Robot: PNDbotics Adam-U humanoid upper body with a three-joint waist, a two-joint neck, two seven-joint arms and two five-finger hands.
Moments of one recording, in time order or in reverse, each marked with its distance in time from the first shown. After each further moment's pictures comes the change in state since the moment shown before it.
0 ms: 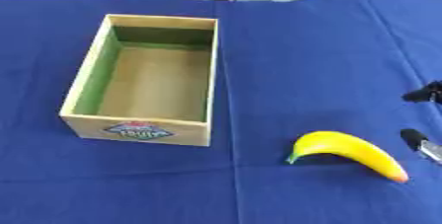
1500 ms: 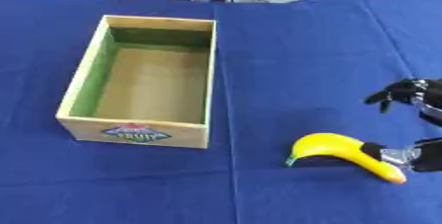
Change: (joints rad) left arm -0.004 0.000 -0.012 0.000 0.010 -0.001 -0.019; right arm -0.244 0.054 0.170 0.000 -0.102 0.105 0.229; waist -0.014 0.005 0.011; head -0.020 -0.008
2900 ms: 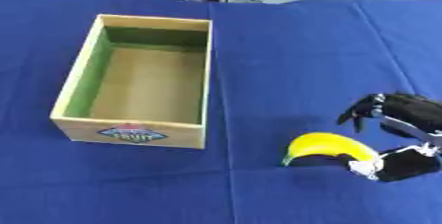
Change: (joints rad) left arm 0.006 0.000 0.000 0.000 0.000 -0.001 -0.004; right arm -0.088 0.108 0.097 0.000 0.067 0.102 0.172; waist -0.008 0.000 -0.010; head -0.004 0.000
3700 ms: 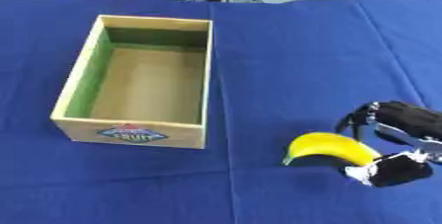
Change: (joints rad) left arm 0.000 0.000 0.000 0.000 0.000 -0.001 -0.007; right arm 0.016 0.026 0.002 0.000 0.022 0.051 0.036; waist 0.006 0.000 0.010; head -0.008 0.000
